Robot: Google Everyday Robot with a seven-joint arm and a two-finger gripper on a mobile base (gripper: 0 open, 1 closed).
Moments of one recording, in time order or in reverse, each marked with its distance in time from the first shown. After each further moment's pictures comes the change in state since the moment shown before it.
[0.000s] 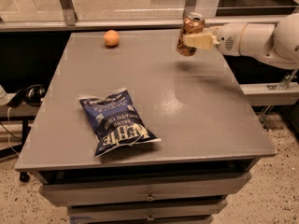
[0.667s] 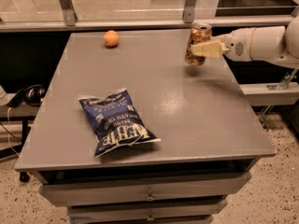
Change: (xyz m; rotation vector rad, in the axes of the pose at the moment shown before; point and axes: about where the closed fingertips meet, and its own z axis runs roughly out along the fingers) arm 0.027 0.001 -0.026 -0.013 0.118 0.028
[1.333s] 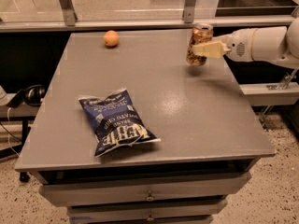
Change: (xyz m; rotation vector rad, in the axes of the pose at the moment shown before) arm 0.001 -0.003 -0.003 0.007 0.003 0.004
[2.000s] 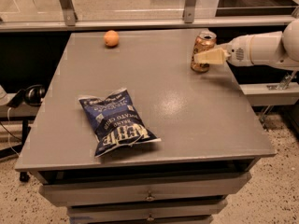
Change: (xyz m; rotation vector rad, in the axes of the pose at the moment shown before) arm 0.032 -0.025 0.005 0.069 0.094 0.042
